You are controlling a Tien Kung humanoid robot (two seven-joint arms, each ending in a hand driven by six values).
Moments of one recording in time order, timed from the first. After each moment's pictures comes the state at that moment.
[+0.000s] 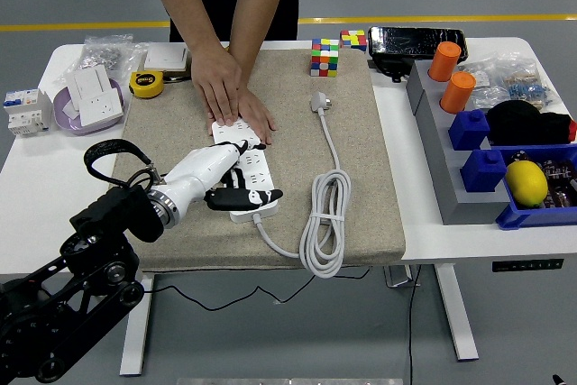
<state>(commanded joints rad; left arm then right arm) -0.30 0.26 -0.93 -1.65 2.00 -0.20 0.49 0.05 -0.16 1.37 0.18 -1.17 -0.01 0.01</state>
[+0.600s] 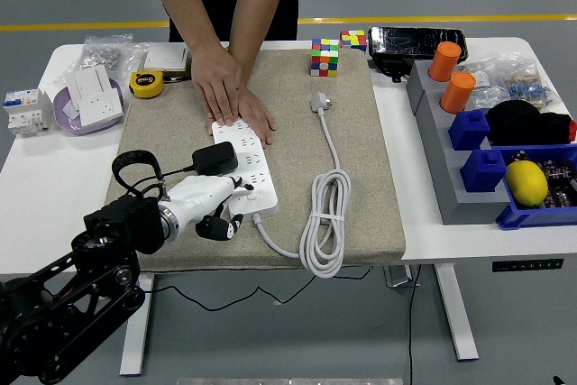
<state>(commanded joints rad) -0.31 0.25 -0.89 -1.56 2.07 -0.33 0.46 0.05 -0.17 1.36 0.18 -1.18 -0.01 0.01</state>
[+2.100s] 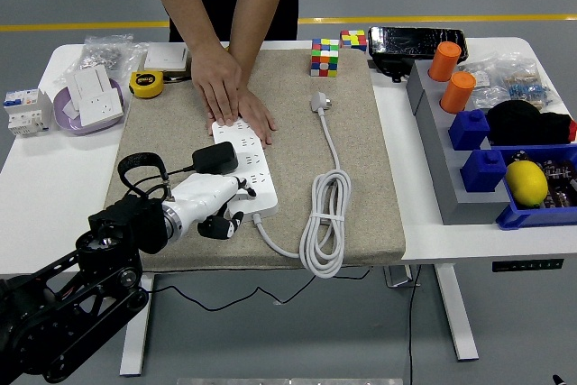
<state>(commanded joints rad) -0.32 0.25 -0.87 -1.54 2.12 -0.30 0.42 0.05 -0.16 1.37 0.18 -1.18 -0.01 0.01</state>
